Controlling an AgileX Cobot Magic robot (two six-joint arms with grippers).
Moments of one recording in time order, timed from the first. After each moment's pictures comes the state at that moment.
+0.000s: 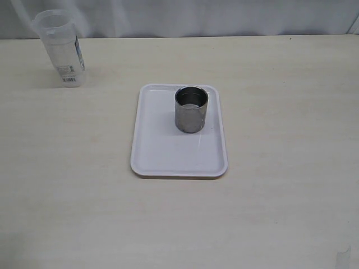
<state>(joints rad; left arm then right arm) 0.02 0.00 0.00 0.09 0.31 -0.02 0.12 0.21 -0.58 -1.65 -0.47 1.48</state>
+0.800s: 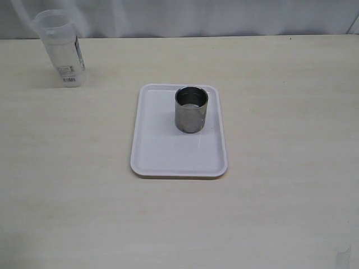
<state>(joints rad) 0.02 0.00 0.00 0.07 0.31 0.00 0.12 0.21 -0.58 -1.65 -0.47 1.48</state>
